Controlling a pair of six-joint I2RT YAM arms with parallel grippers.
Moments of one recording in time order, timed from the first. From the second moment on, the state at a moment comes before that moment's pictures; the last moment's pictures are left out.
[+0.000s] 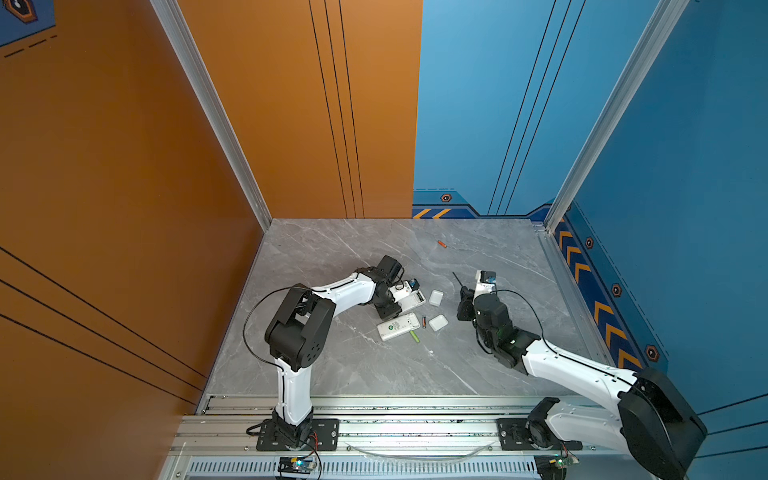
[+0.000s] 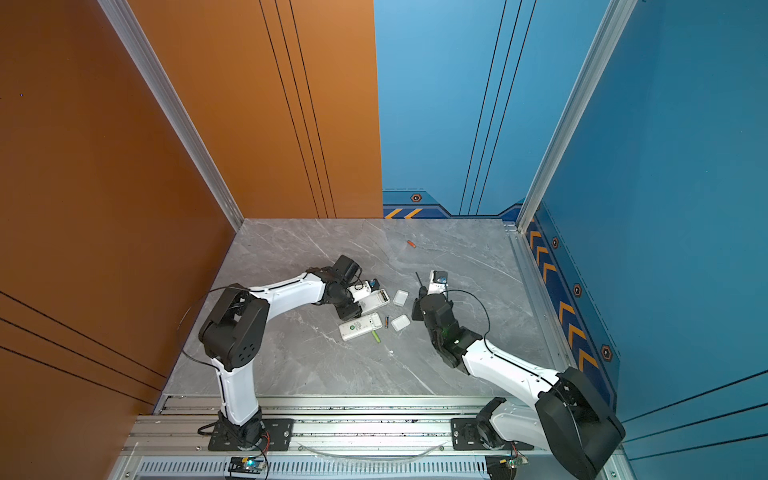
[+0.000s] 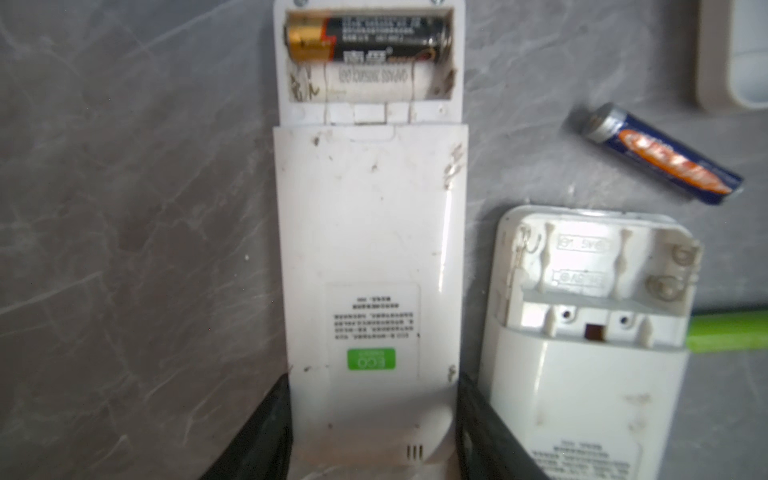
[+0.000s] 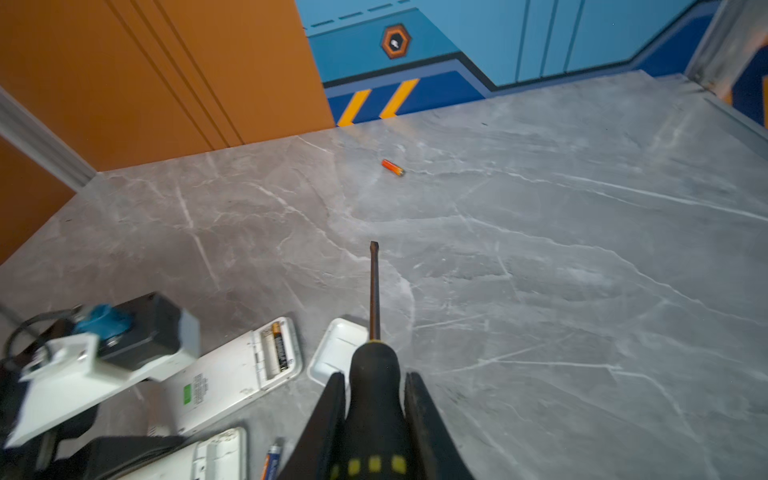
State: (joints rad) left arm -0.55 1.93 1.29 -0.58 0.08 0.56; right arm 0.59 1.20 0.56 0.19 0.42 0.47
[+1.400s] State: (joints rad) left arm -0.59 1.80 1.23 -0.55 -0.02 0.48; right arm 0.07 2.25 1.47 0.28 -0.21 0.69
